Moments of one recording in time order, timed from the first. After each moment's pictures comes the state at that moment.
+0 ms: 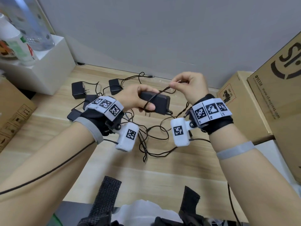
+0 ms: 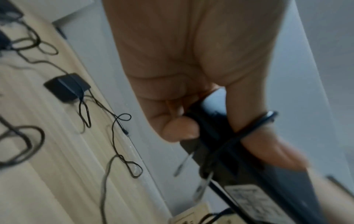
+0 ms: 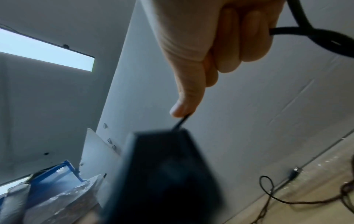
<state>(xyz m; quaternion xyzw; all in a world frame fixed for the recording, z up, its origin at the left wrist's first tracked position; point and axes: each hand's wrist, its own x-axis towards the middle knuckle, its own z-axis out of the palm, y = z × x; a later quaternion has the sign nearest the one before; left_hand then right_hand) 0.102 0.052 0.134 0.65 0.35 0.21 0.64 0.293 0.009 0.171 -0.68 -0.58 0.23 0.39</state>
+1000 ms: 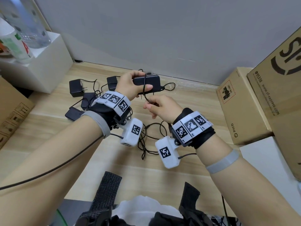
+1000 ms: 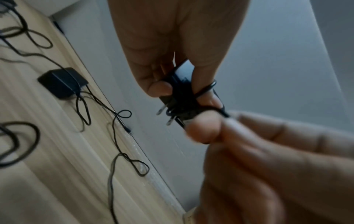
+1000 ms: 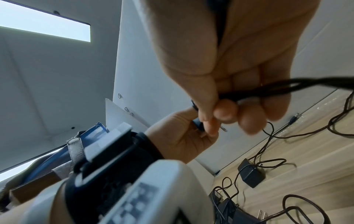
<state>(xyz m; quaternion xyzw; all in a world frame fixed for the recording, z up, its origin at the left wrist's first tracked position) 0.120 0.067 0.125 0.59 0.48 0.37 0.53 0.247 -0.014 0.139 -0.61 -0.67 0.37 0.21</state>
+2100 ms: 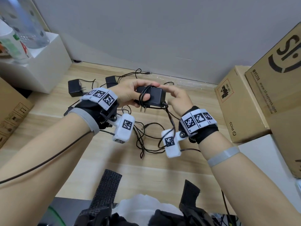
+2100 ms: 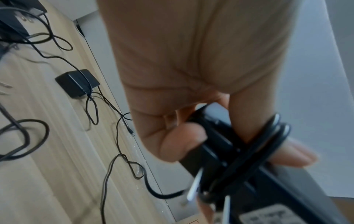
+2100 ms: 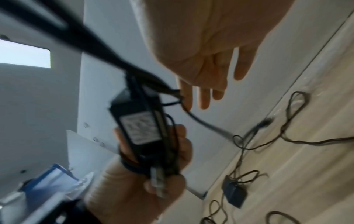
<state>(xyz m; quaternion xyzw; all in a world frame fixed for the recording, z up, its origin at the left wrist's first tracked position) 0.108 0.060 0.128 0.59 0.26 0.19 0.74 0.284 -0.006 0.123 -0.65 -0.54 0.36 0.39</state>
